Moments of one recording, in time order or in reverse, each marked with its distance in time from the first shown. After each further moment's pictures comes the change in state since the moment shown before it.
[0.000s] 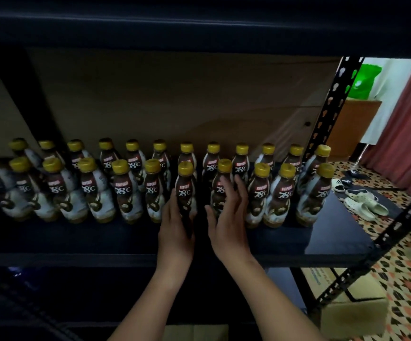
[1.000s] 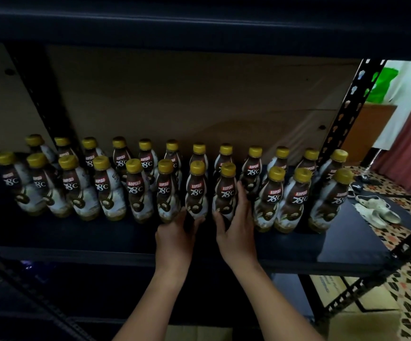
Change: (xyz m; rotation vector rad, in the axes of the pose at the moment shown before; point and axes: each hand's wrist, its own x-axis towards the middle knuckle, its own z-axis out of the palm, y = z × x) left_hand 0.006 -0.018 -0.014 0.159 0.072 0.053; right_hand -0.009 0.007 0.008 0.116 -0.100 0.234
